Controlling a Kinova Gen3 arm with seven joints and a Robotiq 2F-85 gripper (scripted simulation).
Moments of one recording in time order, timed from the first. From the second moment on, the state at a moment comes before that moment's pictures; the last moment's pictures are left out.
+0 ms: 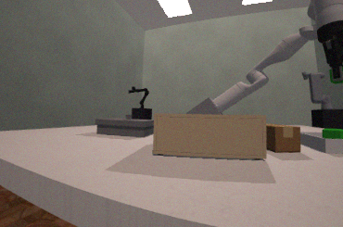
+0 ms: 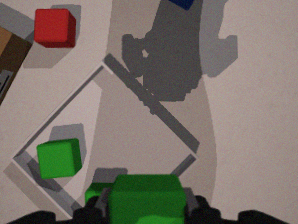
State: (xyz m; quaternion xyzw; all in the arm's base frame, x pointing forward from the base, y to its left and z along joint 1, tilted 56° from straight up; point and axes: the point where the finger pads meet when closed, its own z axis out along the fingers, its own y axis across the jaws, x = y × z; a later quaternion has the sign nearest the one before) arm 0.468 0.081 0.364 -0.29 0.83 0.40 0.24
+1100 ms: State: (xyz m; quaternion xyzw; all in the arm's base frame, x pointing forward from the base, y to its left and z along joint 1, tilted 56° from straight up) arm 0.471 0.097 0.352 -0.29 0.83 0.40 0.24
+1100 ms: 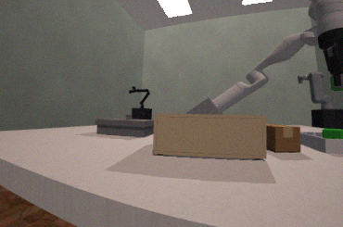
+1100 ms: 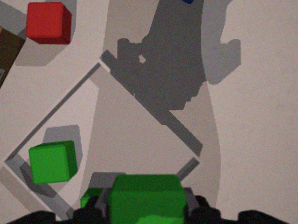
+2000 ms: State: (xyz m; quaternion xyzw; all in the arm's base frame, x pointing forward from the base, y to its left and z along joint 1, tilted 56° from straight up) arm 0.479 0.136 0.325 -0.29 0.83 0.40 0.24
